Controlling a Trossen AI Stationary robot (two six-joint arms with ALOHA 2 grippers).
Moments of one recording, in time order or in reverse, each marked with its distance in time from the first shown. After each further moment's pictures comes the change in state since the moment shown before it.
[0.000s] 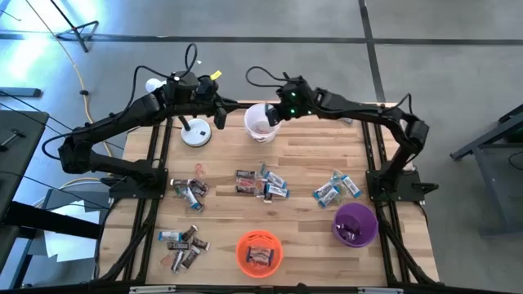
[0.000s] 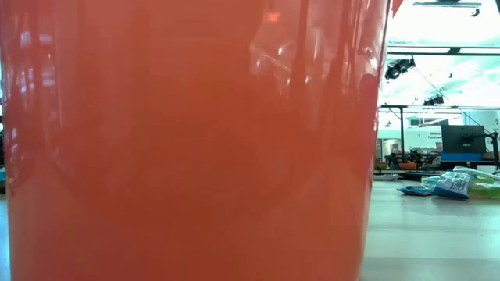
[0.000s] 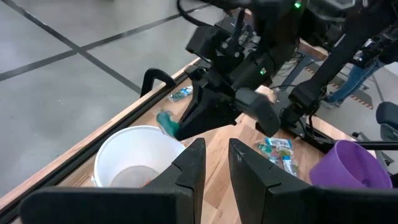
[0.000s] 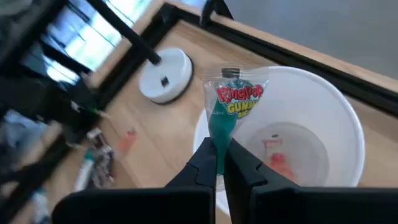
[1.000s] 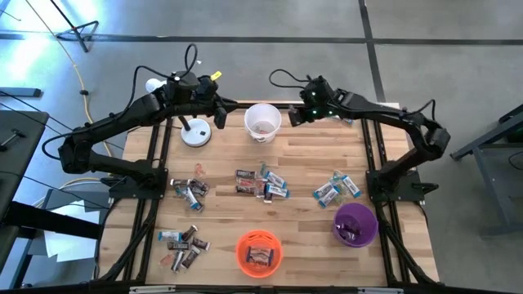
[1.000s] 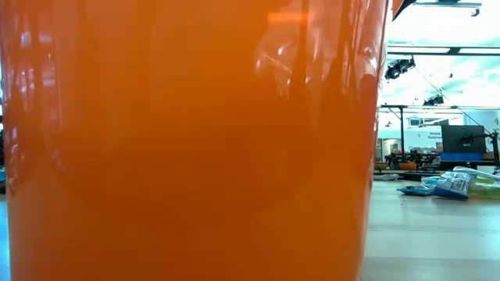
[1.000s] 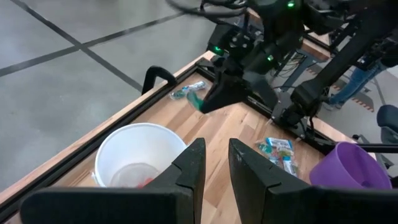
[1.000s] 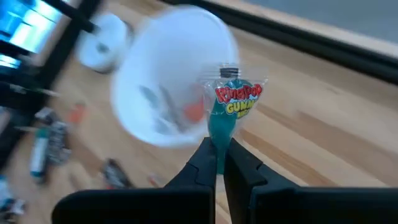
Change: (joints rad) left arm 0.000 0.000 0.000 -0.005 -0.010 -0.018; right arm -0.099 -0.211 -0.236 -0.094 -0.019 0.018
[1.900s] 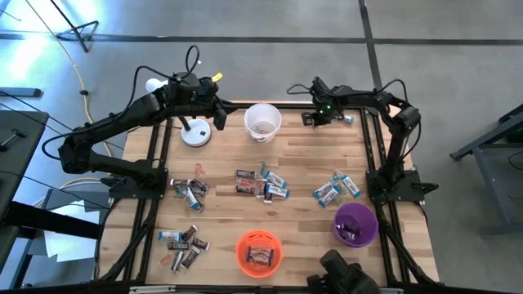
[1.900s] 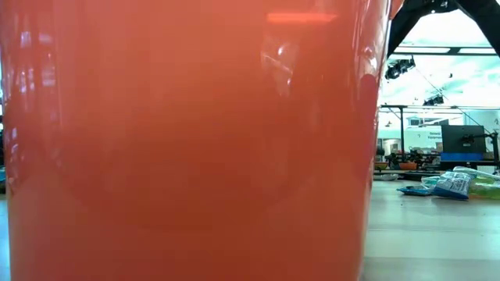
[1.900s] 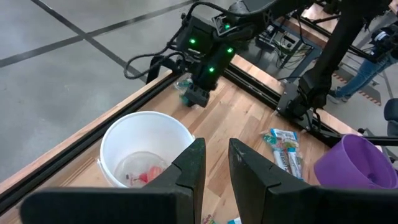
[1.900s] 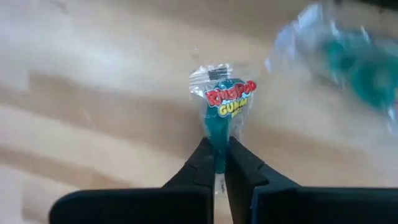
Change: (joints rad) left arm -0.001 0.000 0.000 -0.047 -0.011 0.000; right arm -0.310 0.362 -0.006 -0.218 0.063 -0.082
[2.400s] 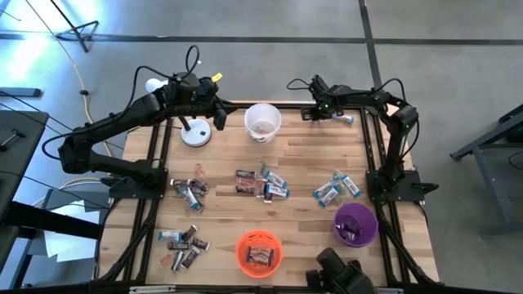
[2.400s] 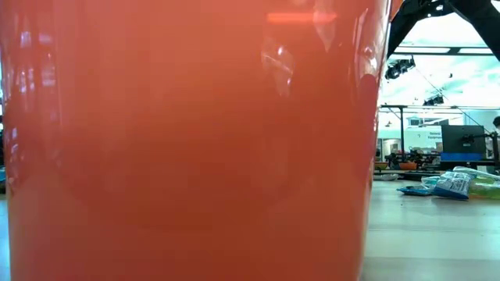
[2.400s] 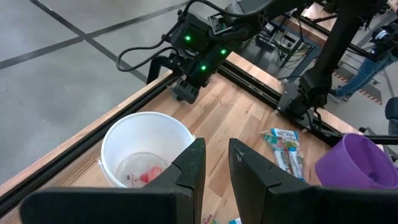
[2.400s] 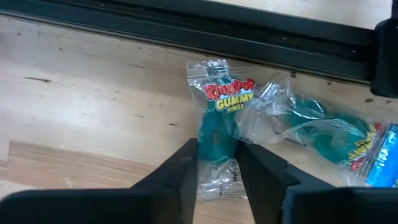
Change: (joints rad) left arm 0.001 0.000 0.000 0.000 0.000 0.008; right arm -0.002 0.064 0.011 0.100 0.112 0.026
